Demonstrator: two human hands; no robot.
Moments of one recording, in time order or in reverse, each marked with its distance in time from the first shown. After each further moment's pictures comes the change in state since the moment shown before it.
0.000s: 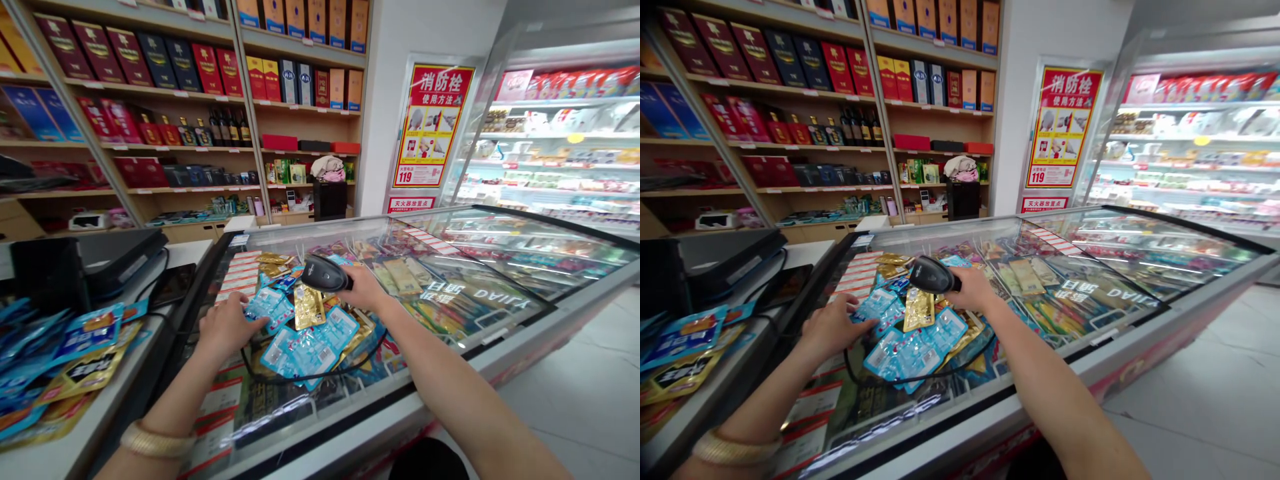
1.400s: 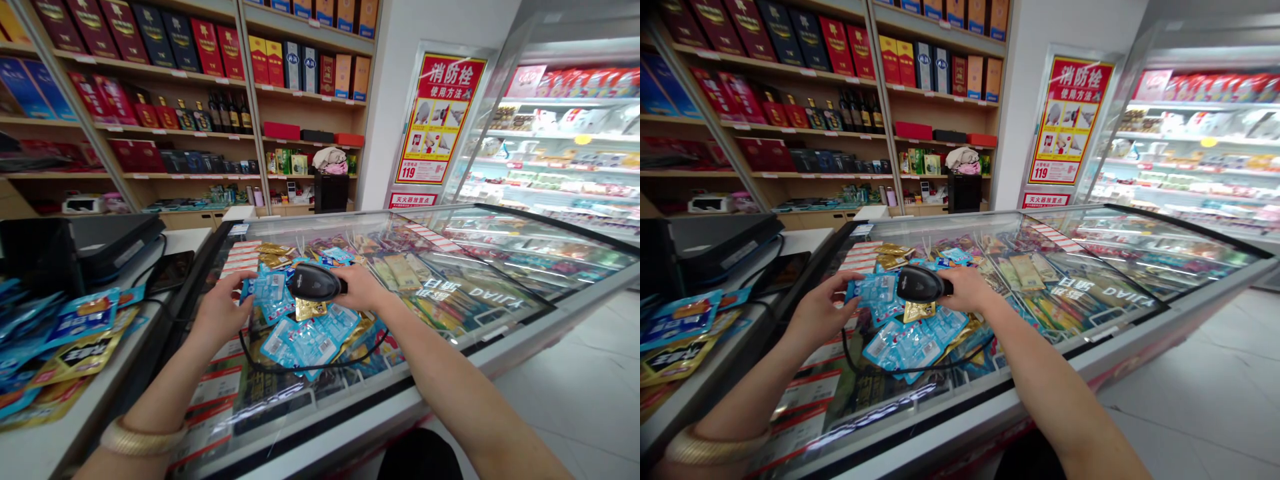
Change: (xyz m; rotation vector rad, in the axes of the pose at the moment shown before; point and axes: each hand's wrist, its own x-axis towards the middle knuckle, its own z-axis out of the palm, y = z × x) left_hand 0.000 -0.010 -0.001 -0.657 0.223 0.304; right_hand 0.000 -0.022 -0.006 -0.086 -0.213 -0.107
